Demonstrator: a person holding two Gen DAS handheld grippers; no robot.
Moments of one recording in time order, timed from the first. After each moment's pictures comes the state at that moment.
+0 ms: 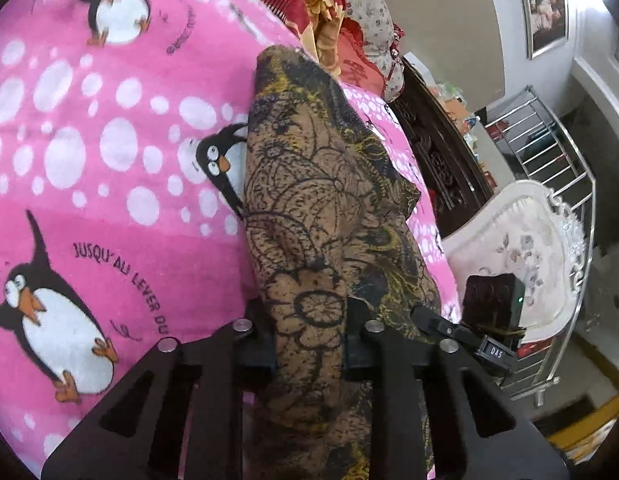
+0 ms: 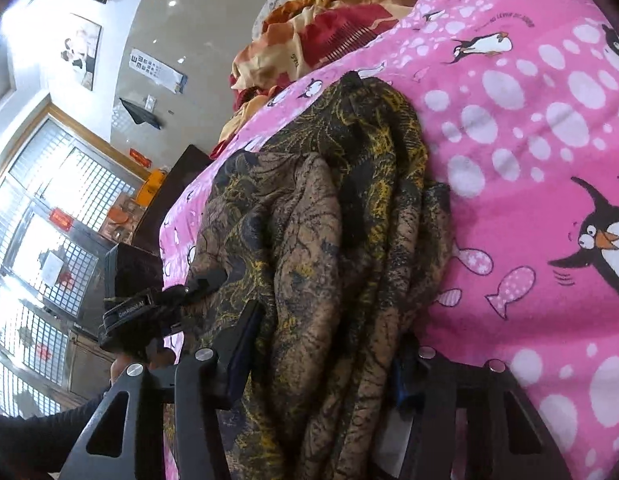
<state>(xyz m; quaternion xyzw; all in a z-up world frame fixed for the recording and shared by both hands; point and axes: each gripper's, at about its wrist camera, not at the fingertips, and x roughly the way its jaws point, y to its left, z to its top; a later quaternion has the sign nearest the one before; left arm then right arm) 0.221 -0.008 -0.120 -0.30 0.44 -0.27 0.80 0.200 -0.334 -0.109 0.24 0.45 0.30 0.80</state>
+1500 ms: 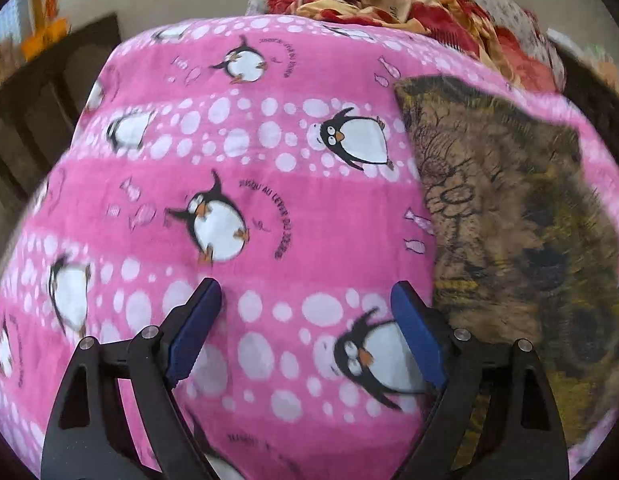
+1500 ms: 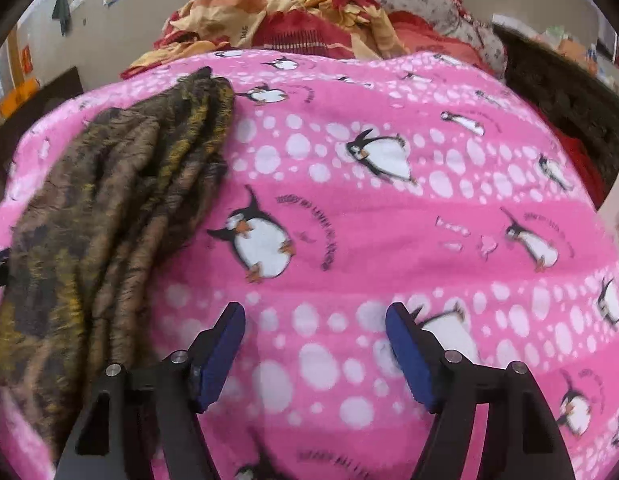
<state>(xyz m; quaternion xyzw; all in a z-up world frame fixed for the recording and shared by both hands) 0.118 0.133 -0.109 -0.09 0.46 0.07 0.88 0.142 -0.244 -0.085 -0.05 0.46 0.04 0.88</state>
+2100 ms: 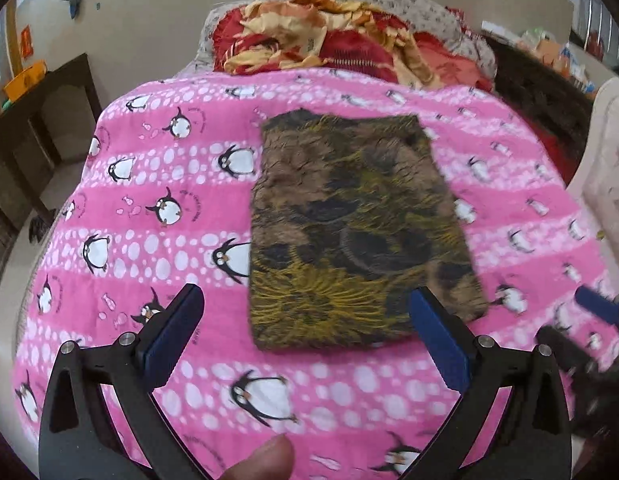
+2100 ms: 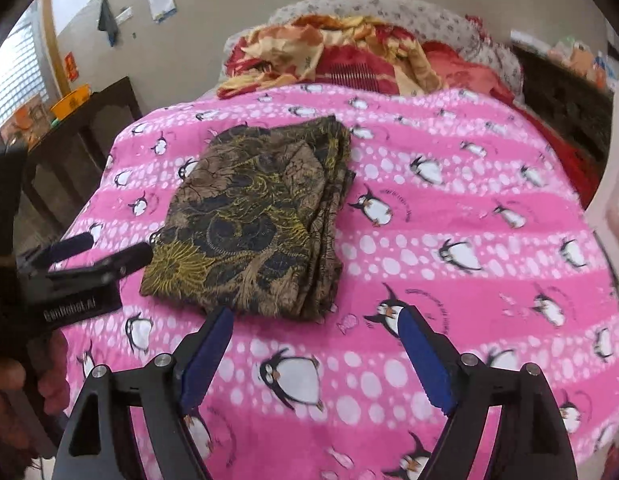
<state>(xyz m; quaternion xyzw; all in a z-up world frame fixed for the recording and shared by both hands) 0.013 0.014 -0.005 -0.04 0.43 0.02 0.90 -0.004 -0.172 0.012 -0.04 0.44 0.10 0.89</state>
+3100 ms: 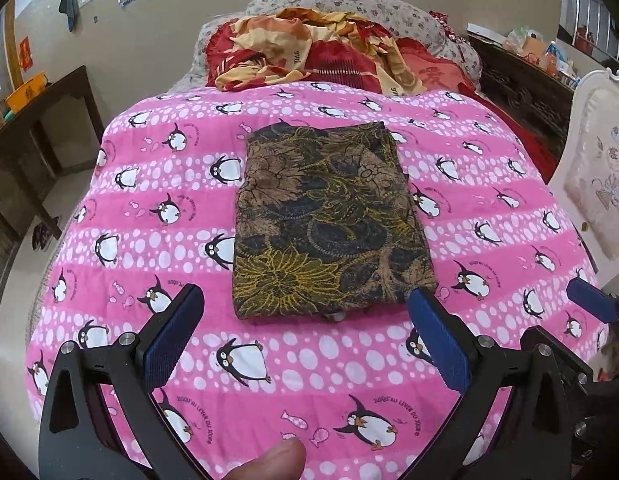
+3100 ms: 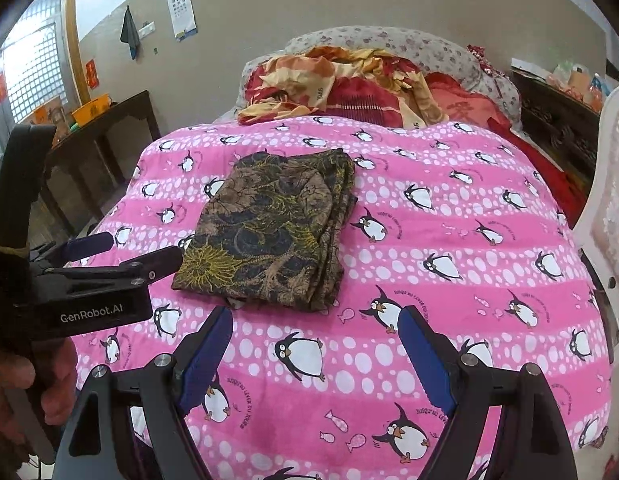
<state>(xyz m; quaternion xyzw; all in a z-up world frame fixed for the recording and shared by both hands) -0.018 -0.015 0.023 -0.02 0.42 0.01 0.91 -0.047 -0.182 0.049 -0.04 0.40 0.13 0.91</state>
